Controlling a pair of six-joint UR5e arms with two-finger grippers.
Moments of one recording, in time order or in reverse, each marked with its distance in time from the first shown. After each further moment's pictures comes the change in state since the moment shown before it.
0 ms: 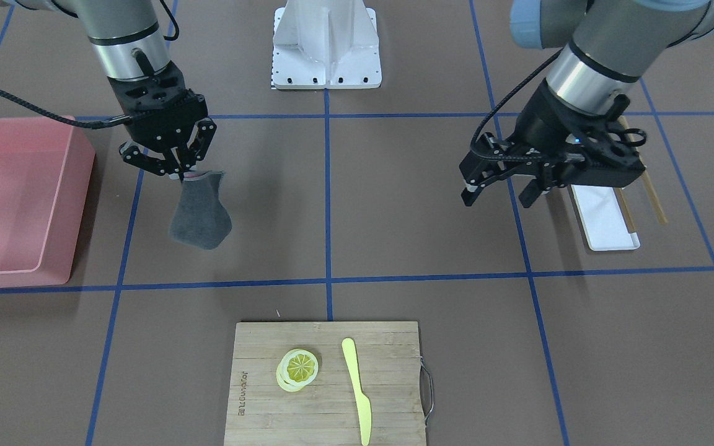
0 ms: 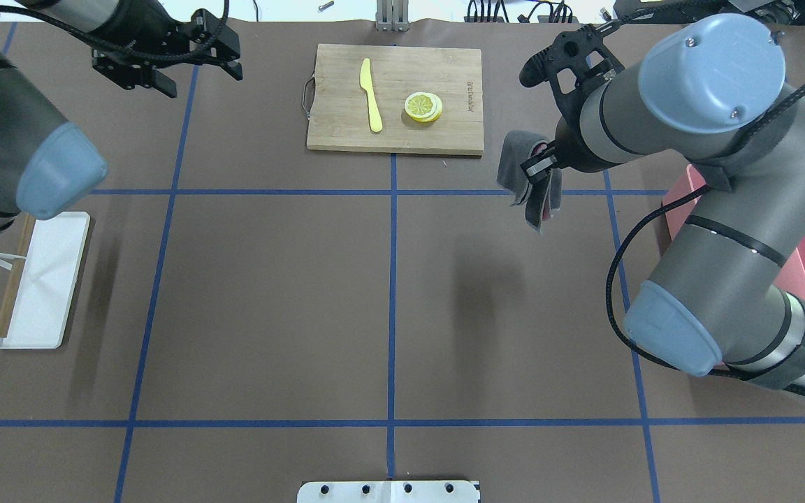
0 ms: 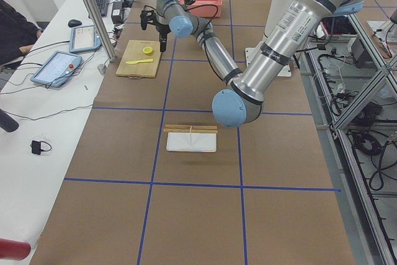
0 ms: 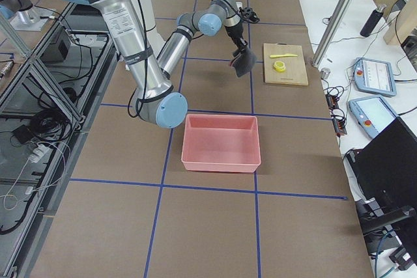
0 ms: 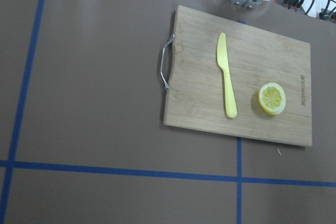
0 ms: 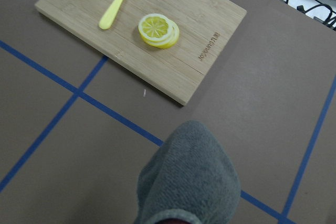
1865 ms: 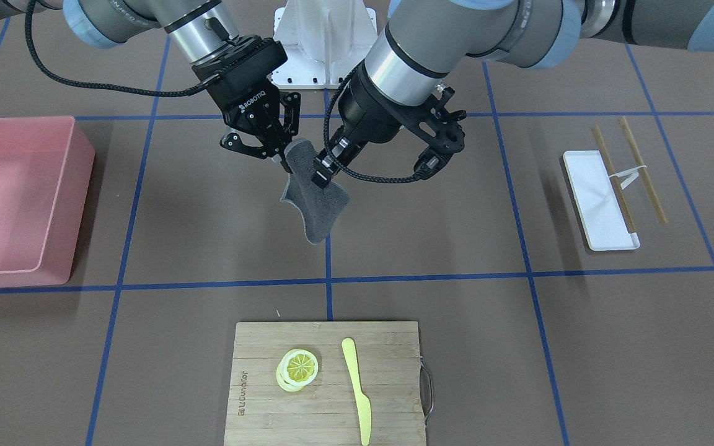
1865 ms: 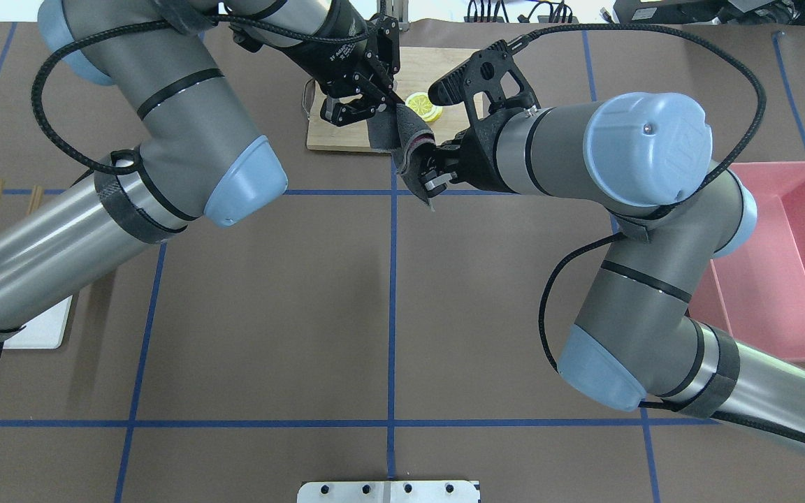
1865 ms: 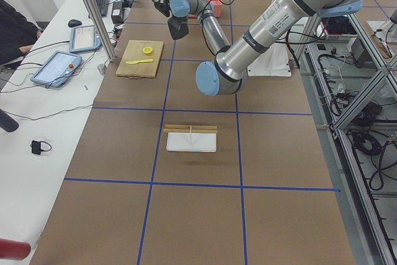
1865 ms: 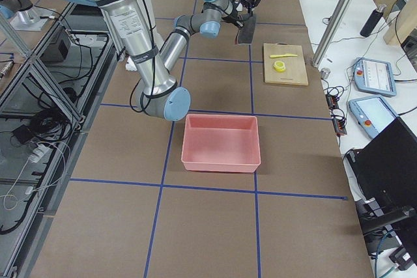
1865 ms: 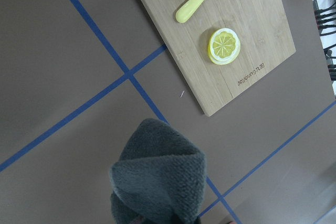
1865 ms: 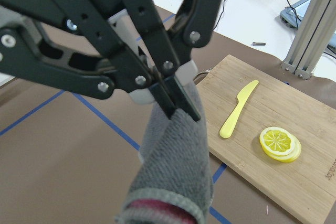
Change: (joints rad) left arm 0.194 -0.314 0.238 -0.211 -0.072 -1.167; right arm -0.151 0.075 -0.102 0.496 -0.121 0.074
